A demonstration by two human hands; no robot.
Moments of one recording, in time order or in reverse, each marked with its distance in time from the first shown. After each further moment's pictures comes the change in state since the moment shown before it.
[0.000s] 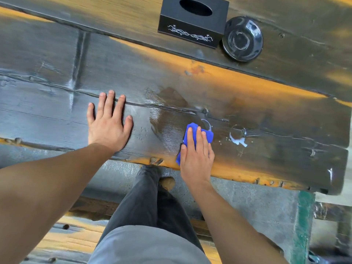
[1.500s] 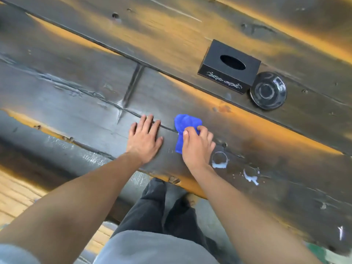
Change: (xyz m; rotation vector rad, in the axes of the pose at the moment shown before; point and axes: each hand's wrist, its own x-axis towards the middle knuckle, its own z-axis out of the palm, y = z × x) left_hand 0.004 0.008 -0.041 -0.158 -0.274 -0.015; right_hand 0.102 -0.103 -0.080 0.217 -0.125 -0.071
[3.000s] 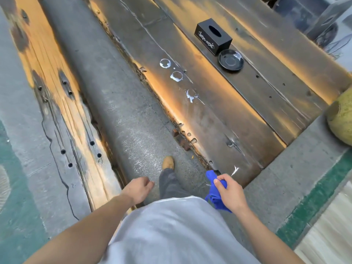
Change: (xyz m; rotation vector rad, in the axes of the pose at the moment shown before) left_hand -0.468 0.502 0.312 -0.703 -0.143 -0.697; right_hand -0.239 0.650 -0.186 0.129 -0.422 -0.336
